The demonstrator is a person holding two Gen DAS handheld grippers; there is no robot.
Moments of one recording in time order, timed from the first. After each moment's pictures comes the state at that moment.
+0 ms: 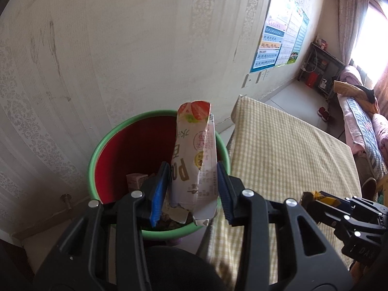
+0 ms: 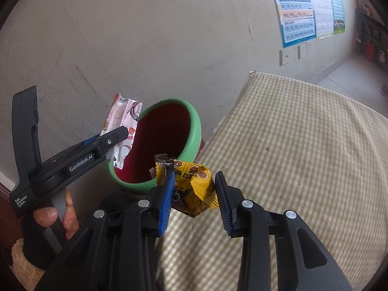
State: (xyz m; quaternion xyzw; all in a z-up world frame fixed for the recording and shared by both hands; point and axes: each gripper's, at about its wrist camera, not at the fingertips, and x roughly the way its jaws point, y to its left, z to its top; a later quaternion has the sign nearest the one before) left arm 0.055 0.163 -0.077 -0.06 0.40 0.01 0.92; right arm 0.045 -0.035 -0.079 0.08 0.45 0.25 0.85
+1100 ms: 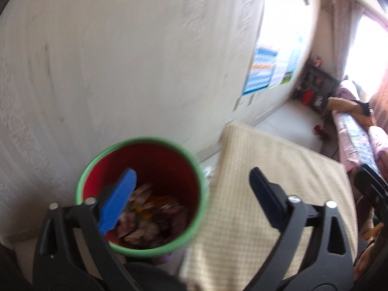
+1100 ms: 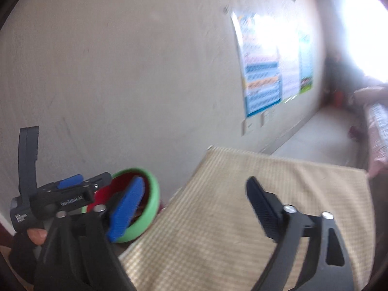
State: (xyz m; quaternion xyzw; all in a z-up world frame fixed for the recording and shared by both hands) left arm 0.050 0.123 -0.043 -0.07 0.31 0.00 0.95; right arm 0.021 -0.104 -0.019 0.06 0.25 0.14 0.96
